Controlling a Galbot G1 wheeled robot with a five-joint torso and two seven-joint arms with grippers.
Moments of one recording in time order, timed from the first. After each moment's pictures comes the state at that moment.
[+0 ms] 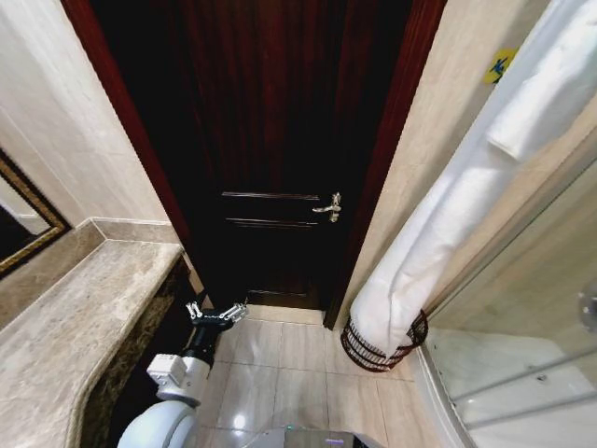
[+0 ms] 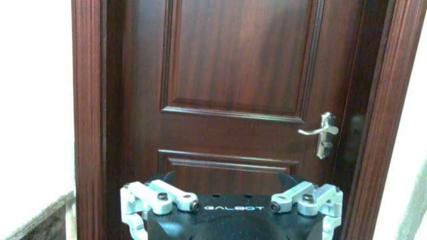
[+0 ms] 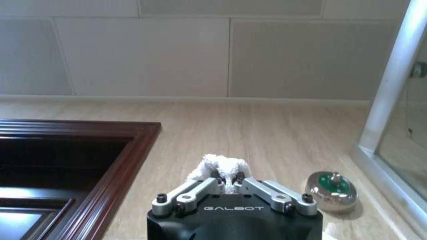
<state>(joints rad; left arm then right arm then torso) 1.85 -1.47 -0.56 -2.48 -0.17 0.17 0.00 0.36 0.79 0.23 1.31 0.75 0.18 0.00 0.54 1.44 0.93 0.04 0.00</state>
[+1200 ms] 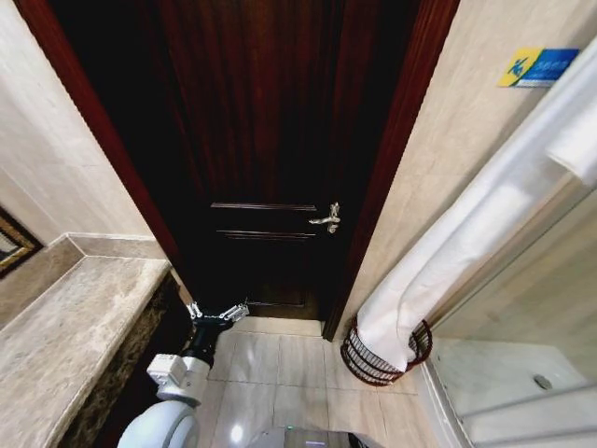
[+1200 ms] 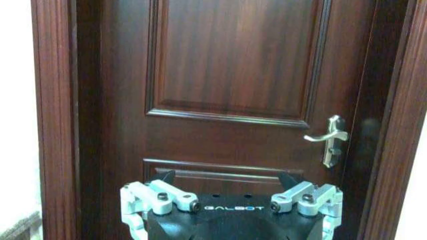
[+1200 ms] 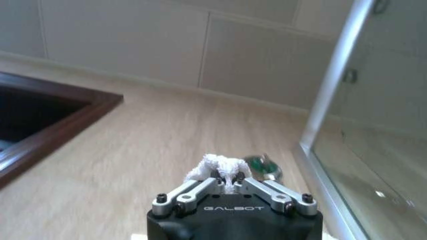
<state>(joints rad) 1.85 -1.47 -0.56 -2.48 -0.17 0.17 0.00 0.19 0.66 0.38 1.25 0.74 0.33 -0.11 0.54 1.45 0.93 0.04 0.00</state>
